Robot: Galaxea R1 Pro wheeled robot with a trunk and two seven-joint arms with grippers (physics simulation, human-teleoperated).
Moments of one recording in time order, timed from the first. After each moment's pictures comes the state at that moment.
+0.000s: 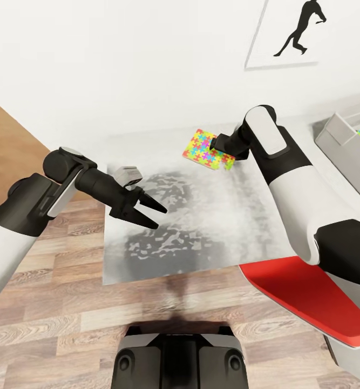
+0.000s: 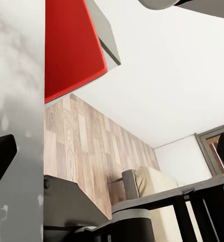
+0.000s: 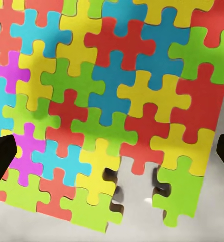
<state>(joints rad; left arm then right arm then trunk) -1.32 0.36 -0.61 -1.34 0.37 1.03 -1.57 -1.61 0.03 0.30 -0.76 -1.18 0.88 -0.87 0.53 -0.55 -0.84</state>
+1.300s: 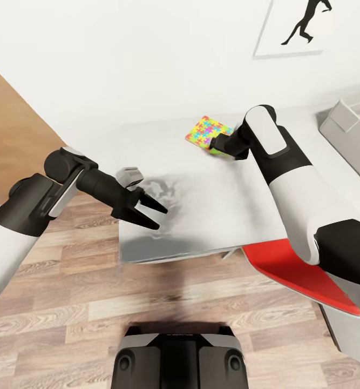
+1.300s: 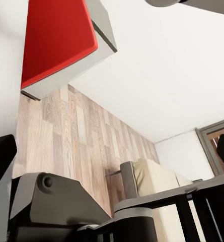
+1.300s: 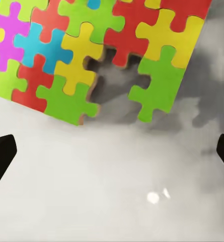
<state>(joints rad) -1.32 0.36 -0.61 -1.34 0.35 1.03 -1.57 -1.61 0.03 0.30 -0.76 -1.18 0.88 -0.86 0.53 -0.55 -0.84</state>
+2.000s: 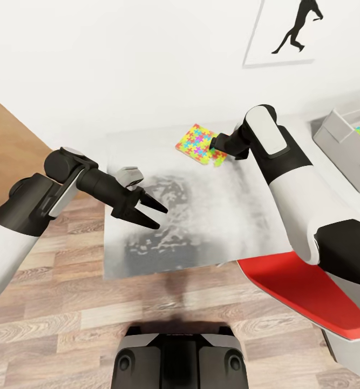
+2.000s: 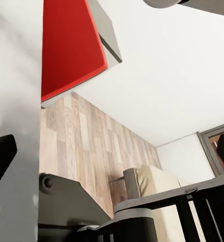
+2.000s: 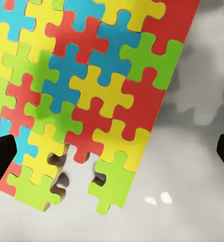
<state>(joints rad) -1.32 0.35 -0.61 -1.34 0.35 1.03 -1.57 -1.61 0.03 0.30 -0.76 -1.18 0.88 -0.86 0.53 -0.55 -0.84</state>
